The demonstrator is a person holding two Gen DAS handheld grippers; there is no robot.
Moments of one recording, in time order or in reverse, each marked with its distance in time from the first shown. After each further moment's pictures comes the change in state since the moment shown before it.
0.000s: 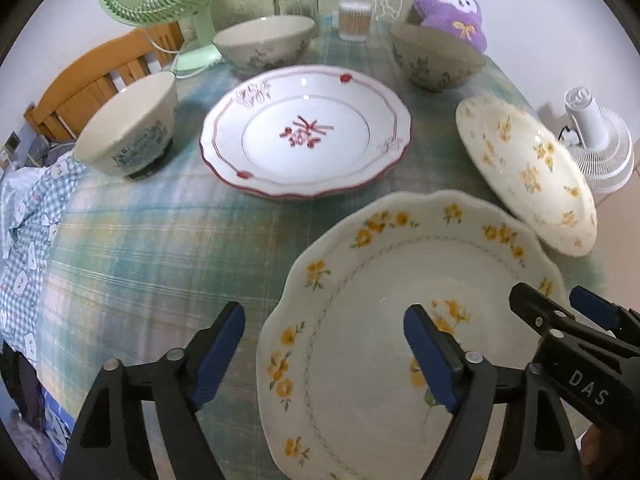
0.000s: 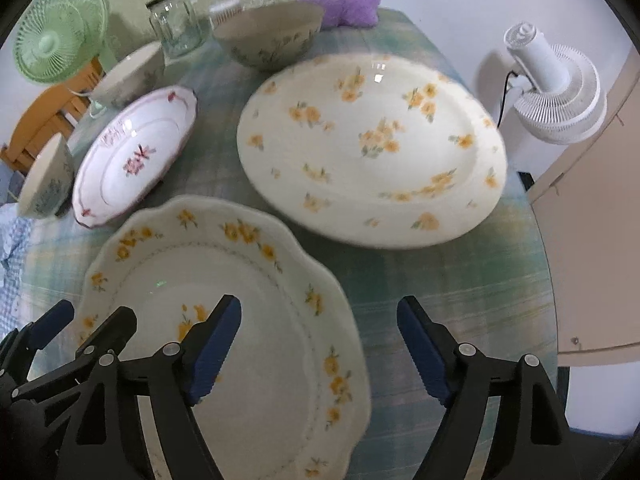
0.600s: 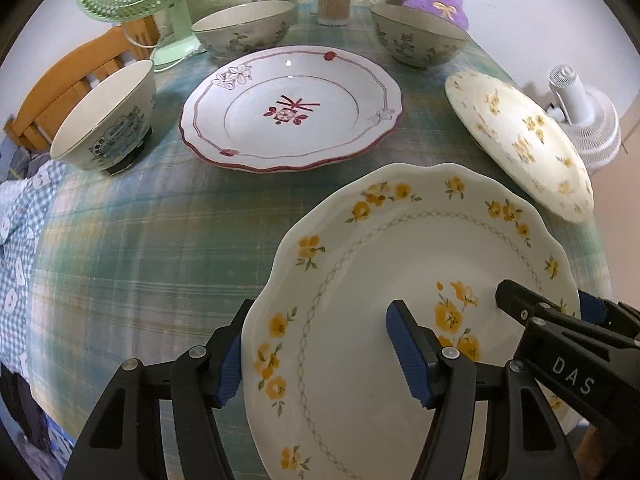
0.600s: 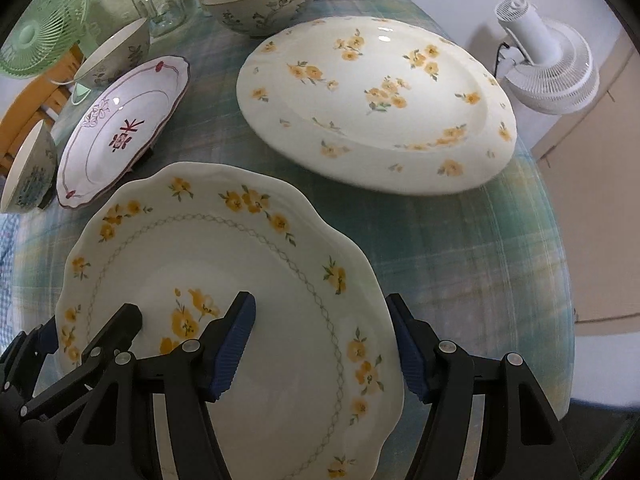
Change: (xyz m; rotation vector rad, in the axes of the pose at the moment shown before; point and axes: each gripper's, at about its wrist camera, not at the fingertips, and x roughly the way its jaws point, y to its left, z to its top) left arm 0.020 0.005 -0.008 0.062 0.035 -0.053; right arm 0.022 0.019 -0.013 0.052 0.088 -0.050
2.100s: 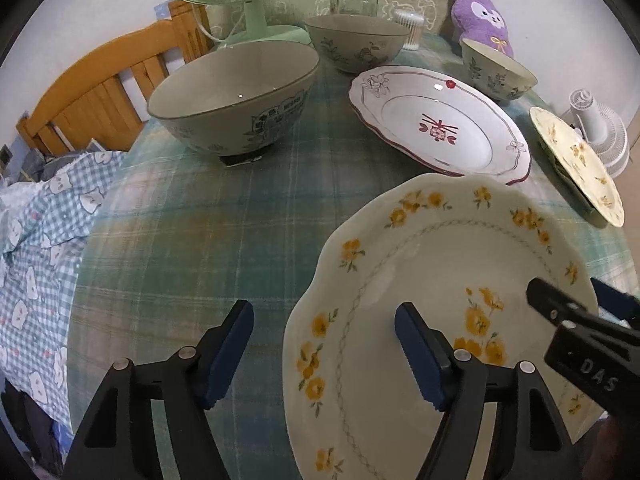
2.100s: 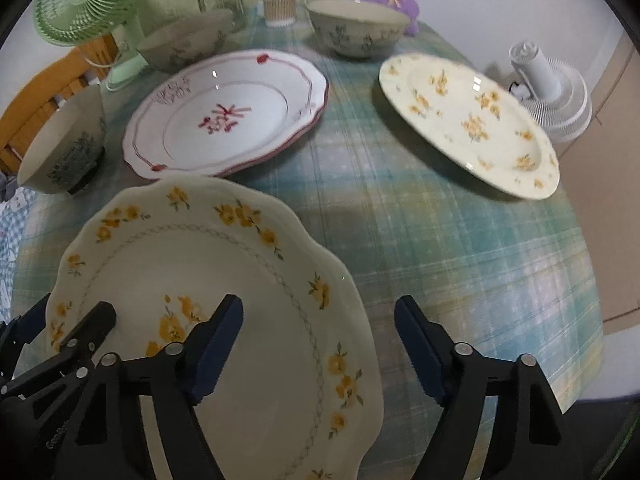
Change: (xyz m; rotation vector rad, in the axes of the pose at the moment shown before) left arm -0.011 0.138 -0.019 0.024 -0.076 0.003; right arm -0.005 0.121 -0.026 0.005 -0.102 -0.072
